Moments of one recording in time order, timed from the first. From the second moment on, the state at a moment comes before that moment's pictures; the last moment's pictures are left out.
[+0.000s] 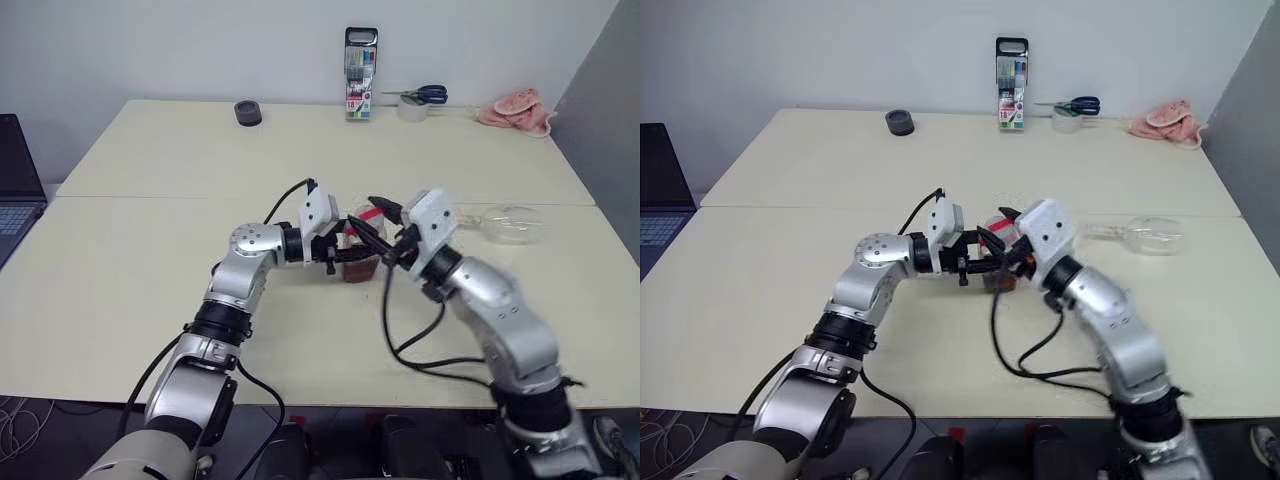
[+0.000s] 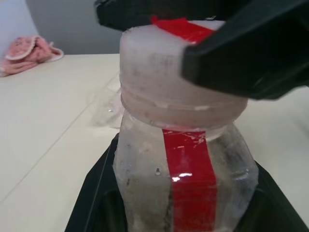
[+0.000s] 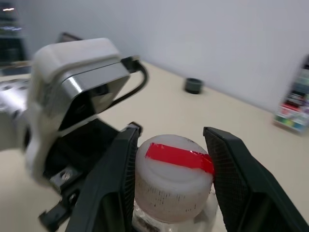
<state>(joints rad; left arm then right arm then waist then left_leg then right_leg) -0.75 0.29 -0.15 0.40 -0.24 0.06 -1.18 -0.47 -0.36 0.14 -0.43 0.30 0.53 0.57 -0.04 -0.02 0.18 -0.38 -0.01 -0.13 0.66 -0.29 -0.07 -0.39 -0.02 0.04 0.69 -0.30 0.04</state>
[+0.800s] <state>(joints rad) -0.75 0.30 -0.16 0.40 -0.25 0.06 -1.22 -0.51 -0.39 0.12 -0.42 0.33 0.57 0.57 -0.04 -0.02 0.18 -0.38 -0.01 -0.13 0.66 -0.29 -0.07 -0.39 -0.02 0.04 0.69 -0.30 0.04</state>
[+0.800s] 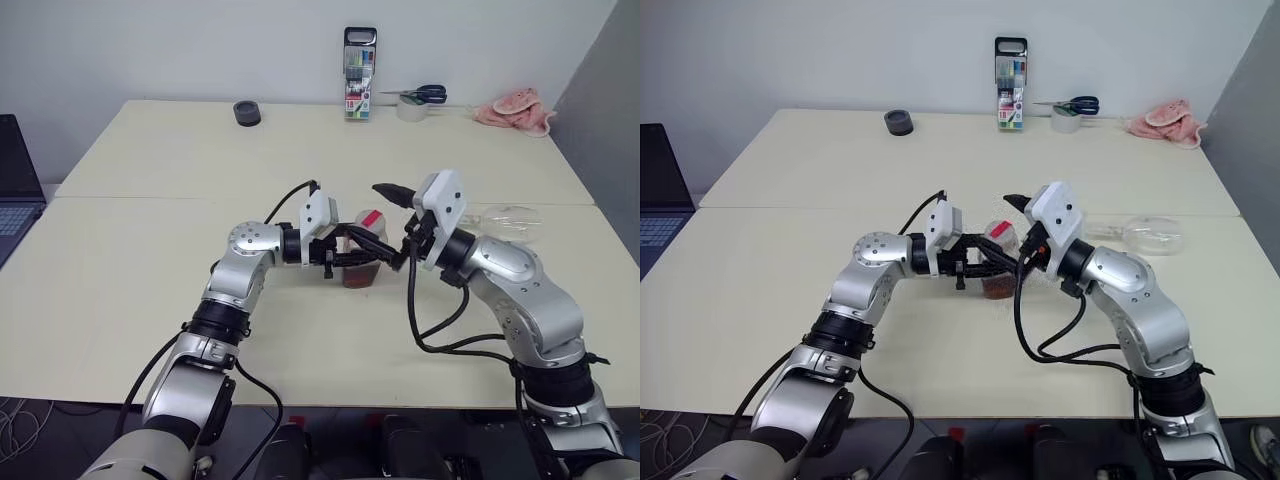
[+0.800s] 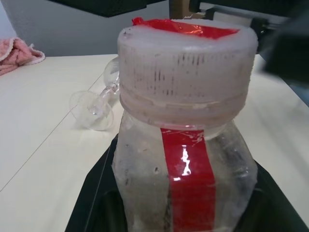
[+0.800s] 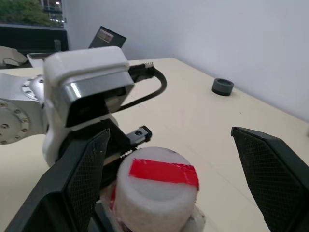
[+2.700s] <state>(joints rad) -0.80 0.32 -0.13 0.44 -0.27 0.11 -1.30 -0.48 -0.40 0.11 -0.51 0.34 0.65 0.48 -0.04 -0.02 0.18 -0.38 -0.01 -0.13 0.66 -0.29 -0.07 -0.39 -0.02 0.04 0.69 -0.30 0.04</state>
